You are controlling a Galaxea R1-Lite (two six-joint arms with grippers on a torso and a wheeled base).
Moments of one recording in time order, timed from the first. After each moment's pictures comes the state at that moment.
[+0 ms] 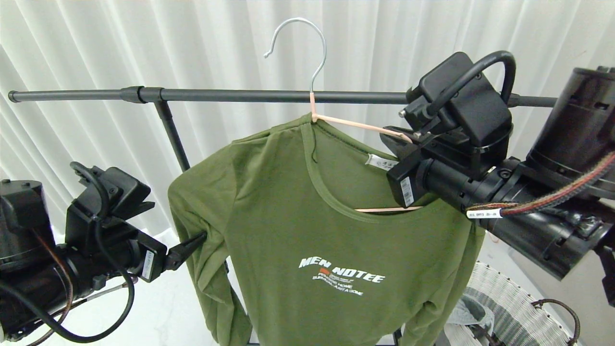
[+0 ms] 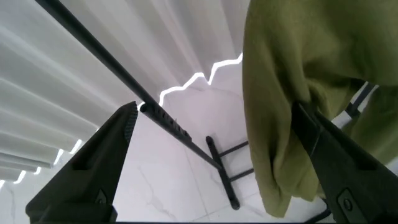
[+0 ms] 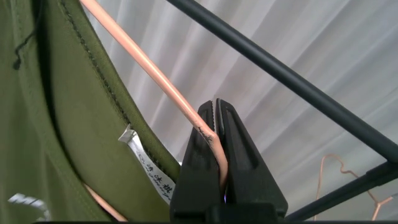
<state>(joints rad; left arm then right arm) -0.16 1.31 -0.46 -0.54 -0.10 0.42 1.00 1.58 -0.98 -0.71 -0.42 -0.47</state>
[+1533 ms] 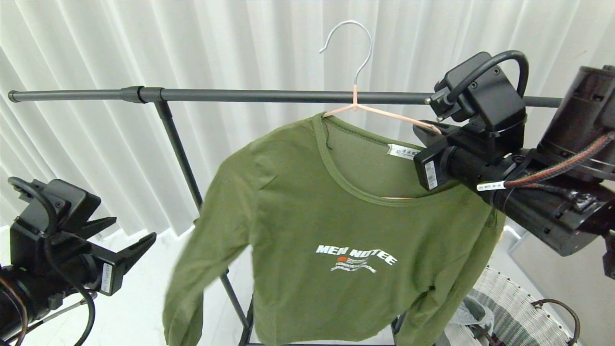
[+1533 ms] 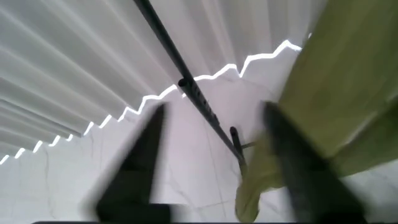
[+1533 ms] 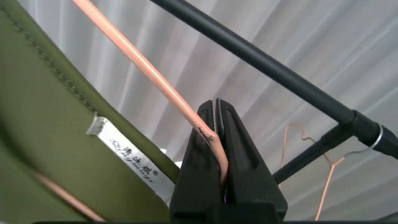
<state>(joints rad) -0.02 1.19 -0.37 -0.53 -0.07 0.43 0.88 1.57 -0.97 -0.71 -0.48 -0.46</state>
